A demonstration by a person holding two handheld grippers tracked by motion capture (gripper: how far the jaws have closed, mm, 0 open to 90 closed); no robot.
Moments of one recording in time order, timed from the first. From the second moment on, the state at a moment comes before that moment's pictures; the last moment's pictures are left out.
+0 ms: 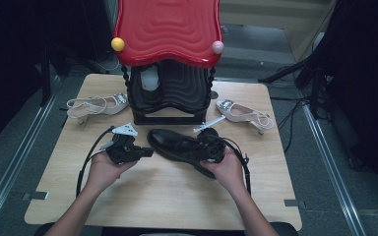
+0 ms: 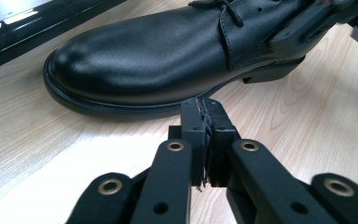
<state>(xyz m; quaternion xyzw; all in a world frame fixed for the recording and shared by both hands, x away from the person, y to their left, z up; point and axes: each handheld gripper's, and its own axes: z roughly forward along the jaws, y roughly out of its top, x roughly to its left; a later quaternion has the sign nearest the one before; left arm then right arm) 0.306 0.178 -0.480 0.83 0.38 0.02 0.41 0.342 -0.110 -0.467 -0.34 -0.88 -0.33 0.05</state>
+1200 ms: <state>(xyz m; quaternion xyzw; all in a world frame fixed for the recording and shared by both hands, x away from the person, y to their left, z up) 0.315 0.121 -0.509 0.83 0.37 0.01 0.41 0.379 -0.181 -0.481 -0.39 -0.86 -0.32 -0.02</state>
